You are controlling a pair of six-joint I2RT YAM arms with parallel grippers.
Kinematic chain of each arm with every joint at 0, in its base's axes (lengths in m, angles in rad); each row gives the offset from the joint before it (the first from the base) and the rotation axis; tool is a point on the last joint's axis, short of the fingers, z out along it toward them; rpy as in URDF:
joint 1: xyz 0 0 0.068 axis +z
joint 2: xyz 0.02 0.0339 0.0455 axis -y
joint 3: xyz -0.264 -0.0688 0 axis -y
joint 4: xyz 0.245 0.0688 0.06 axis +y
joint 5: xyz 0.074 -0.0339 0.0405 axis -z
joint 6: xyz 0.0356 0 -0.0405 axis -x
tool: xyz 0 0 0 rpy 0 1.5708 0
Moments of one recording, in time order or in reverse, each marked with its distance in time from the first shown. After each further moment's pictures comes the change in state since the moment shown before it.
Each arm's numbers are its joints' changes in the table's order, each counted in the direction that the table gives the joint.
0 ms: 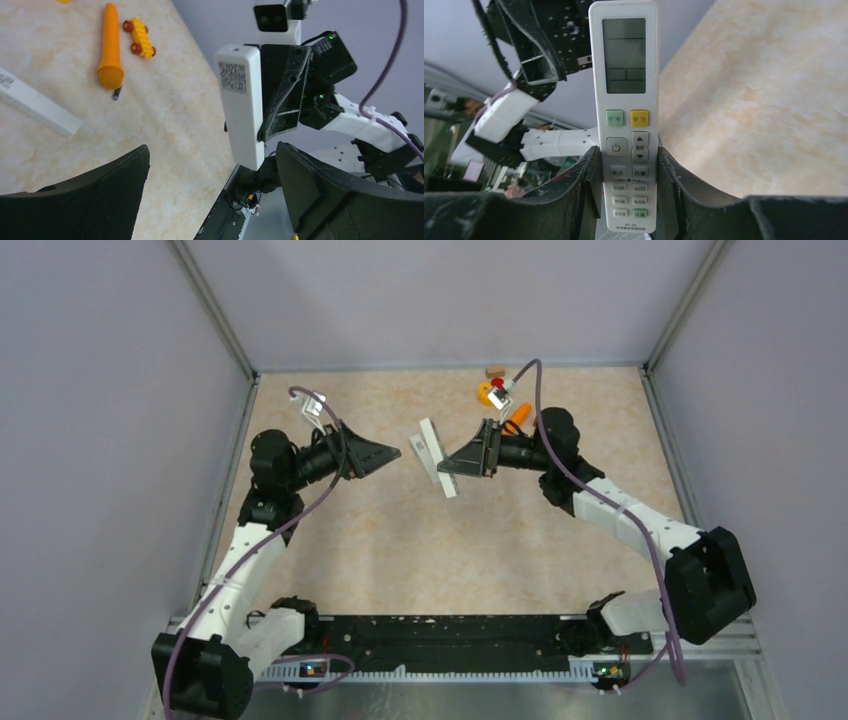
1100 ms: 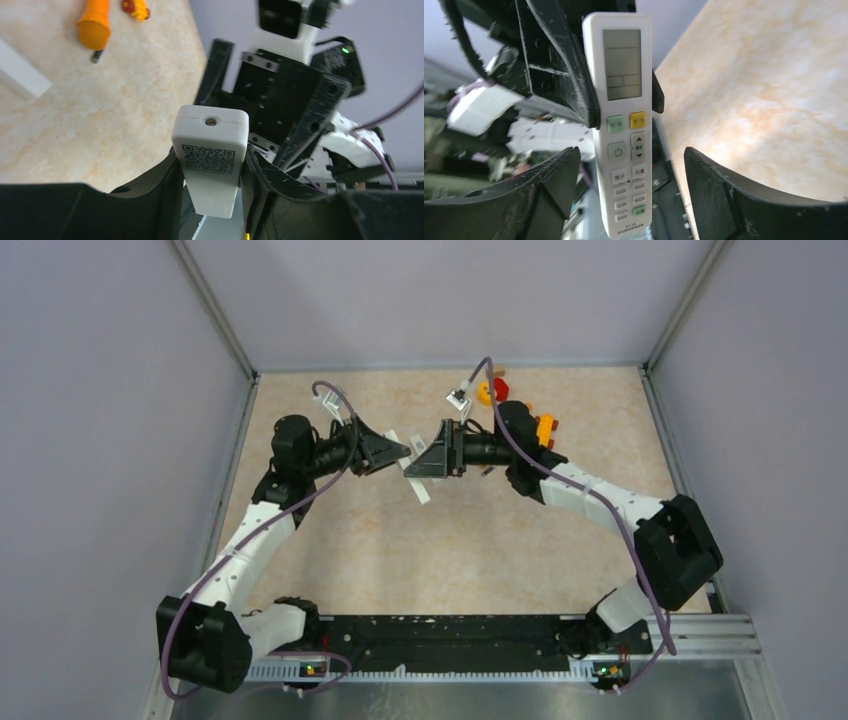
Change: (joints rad) left arm -0.072 -0.138 0.069 -0.026 0.036 0.182; right arm 0.151 -0.220 0.167 -0.042 -0.050 -0.043
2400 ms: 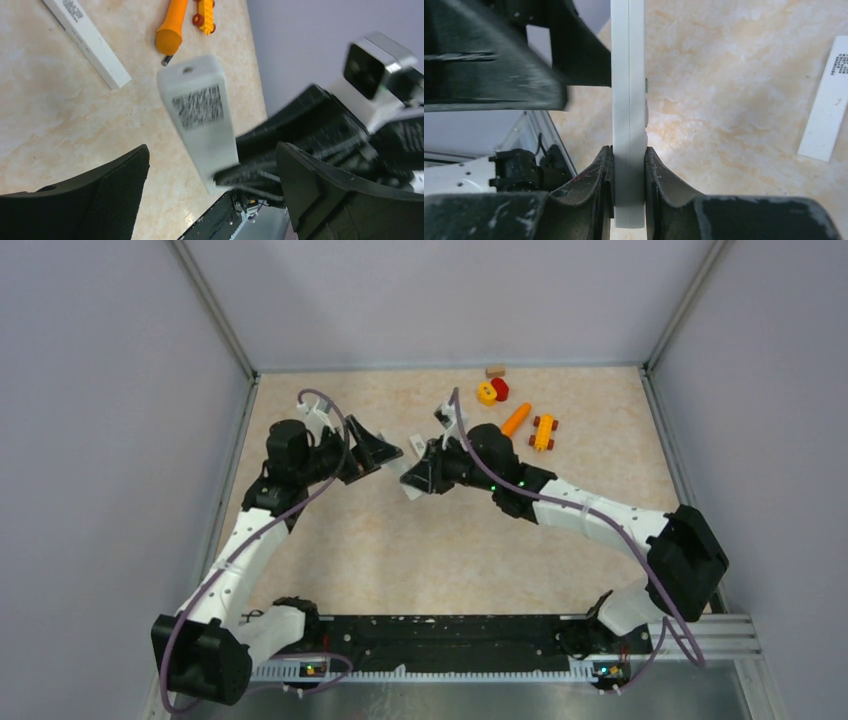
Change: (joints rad) left arm 0.016 0.036 0.023 0.320 -0.248 -0.176; right arm 0.236 0.067 0.019 0.297 0.683 0.428
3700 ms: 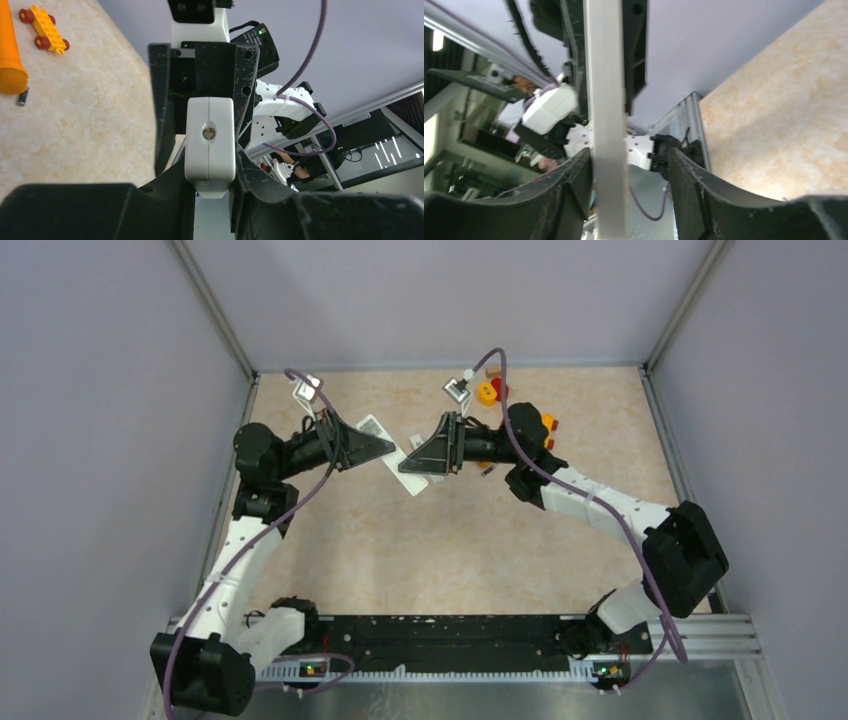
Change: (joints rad) left arm 0.075 0.077 -0.003 -0.561 0.466 0.349; right arm -0.186 -0.017 -0.007 -0.539 -0.712 -0.591
